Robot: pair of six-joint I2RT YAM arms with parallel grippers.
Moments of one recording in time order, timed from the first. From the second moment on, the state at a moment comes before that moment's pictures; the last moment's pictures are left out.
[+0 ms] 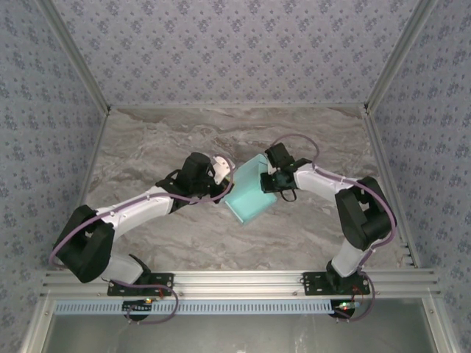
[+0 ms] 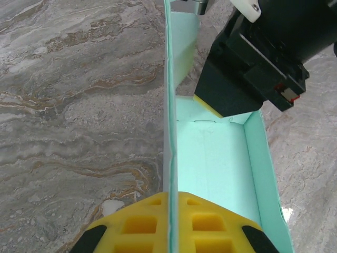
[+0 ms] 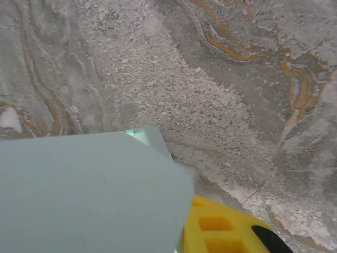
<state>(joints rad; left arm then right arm) -0.70 1.42 0.83 -0.06 0.27 0.07 0.53 1.71 1.04 -0.47 -0.05 0.33</state>
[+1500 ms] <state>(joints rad) -0.56 1.57 1.02 -0.23 0.45 0.23 0.30 0.98 0.59 -0.27 -0.33 0.08</state>
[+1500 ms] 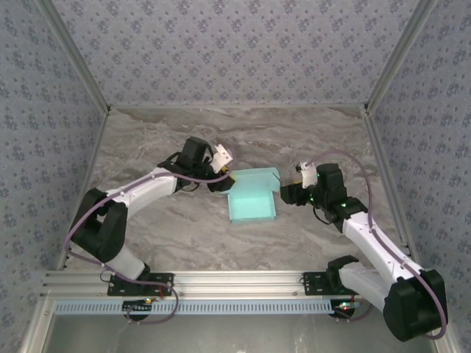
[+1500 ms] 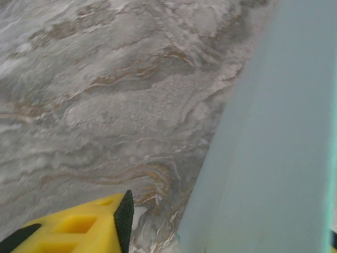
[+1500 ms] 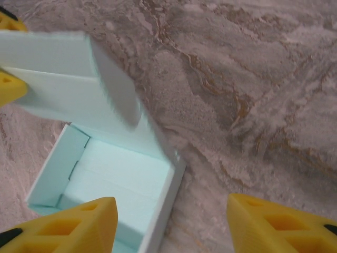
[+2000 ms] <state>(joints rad) -0.54 1.29 0.70 -0.07 0.42 -0.02 0.27 1.11 0.67 -0.30 -0.54 0.02</state>
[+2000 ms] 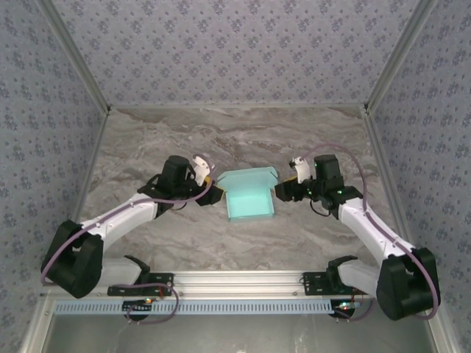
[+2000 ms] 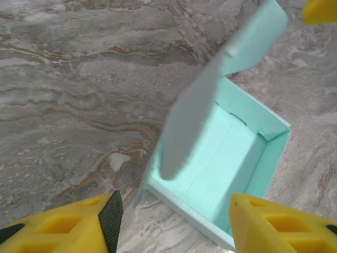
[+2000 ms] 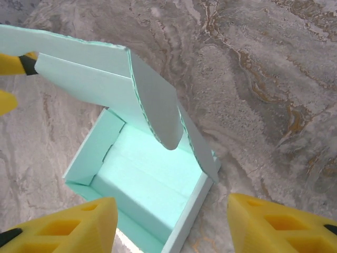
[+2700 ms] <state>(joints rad) -0.57 1.38 0.74 -0.01 0.40 -0.13 0.34 1.28 0.79 -0.37 -0.46 0.01</state>
